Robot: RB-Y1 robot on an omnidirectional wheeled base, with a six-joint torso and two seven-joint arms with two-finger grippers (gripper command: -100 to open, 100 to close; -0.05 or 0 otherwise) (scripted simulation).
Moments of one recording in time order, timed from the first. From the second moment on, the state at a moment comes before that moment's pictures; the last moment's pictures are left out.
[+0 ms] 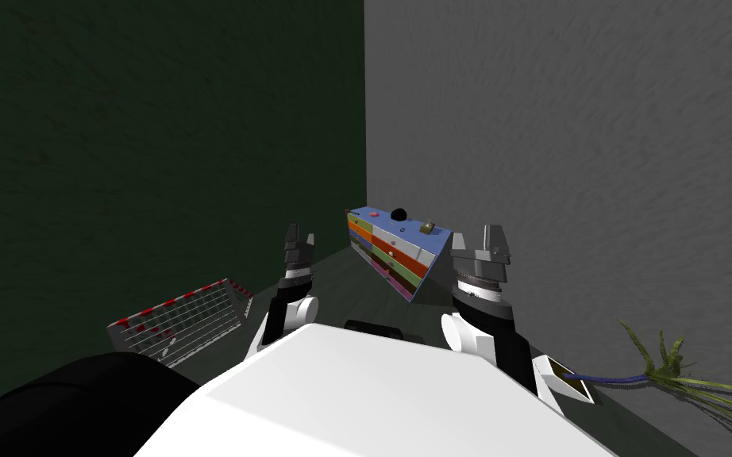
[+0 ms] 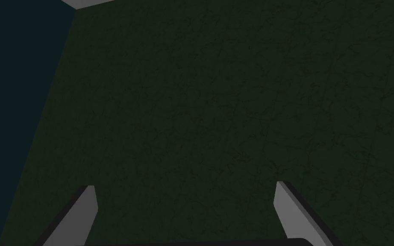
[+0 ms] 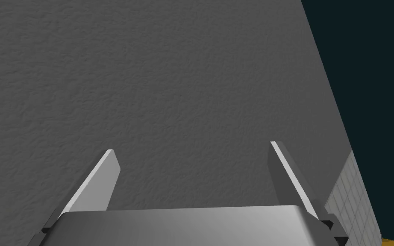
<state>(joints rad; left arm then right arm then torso) 0.51 -0.05 0.04 -2.35 0.06 -0.43 -0.15 0.48 0.02 0.03 -2.38 0.02 -0.48 0.09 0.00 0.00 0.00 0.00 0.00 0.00</state>
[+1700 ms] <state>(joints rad) 0.51 -0.05 0.04 -2.35 0.06 -0.43 -0.15 0.45 -0.13 0.05 -2.25 0.18 -0.39 0.09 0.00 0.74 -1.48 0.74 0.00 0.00</state>
